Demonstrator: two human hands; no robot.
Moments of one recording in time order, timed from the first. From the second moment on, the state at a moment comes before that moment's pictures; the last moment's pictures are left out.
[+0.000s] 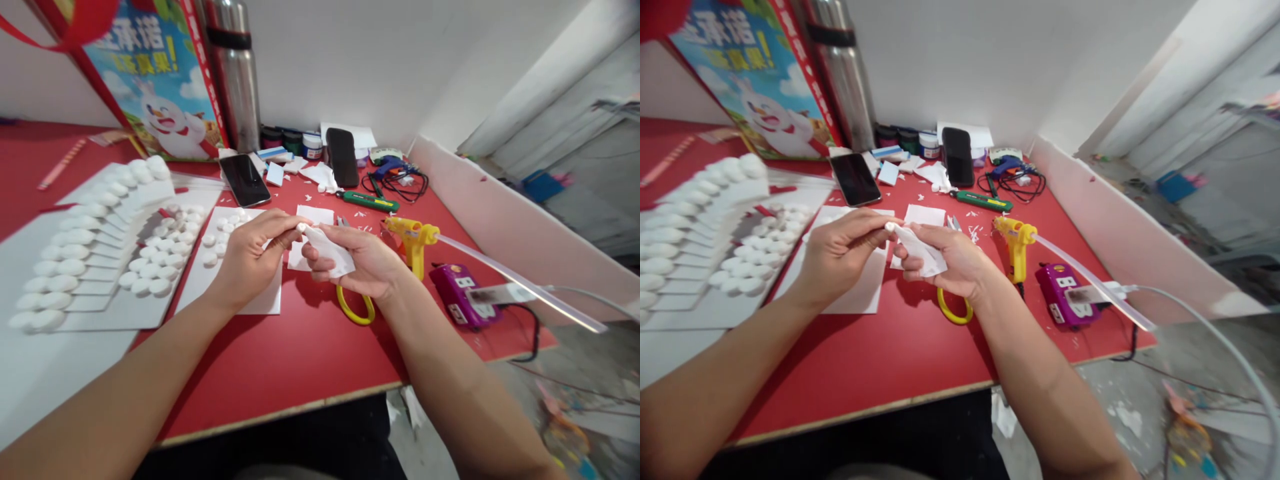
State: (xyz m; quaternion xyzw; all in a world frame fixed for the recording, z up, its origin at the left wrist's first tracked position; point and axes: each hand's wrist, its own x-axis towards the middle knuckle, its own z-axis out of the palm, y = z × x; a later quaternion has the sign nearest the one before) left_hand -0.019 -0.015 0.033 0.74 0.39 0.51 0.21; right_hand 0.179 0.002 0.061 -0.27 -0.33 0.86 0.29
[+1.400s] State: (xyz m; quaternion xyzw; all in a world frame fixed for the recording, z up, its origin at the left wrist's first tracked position) left_hand -0.001 -0.027 0.023 0.76 0.43 0.48 0.07; right_hand 0.158 -0.018 0.040 -0.46 -0.70 0.28 0.47
